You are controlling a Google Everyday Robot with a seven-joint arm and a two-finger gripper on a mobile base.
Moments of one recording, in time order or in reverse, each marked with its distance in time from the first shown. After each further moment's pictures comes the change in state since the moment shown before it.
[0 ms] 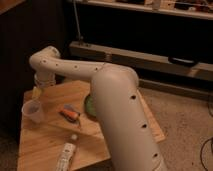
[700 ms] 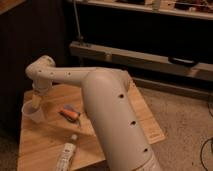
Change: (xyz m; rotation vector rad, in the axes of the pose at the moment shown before) arm -0.008 -0.009 0.051 0.003 -0.034 -0.106
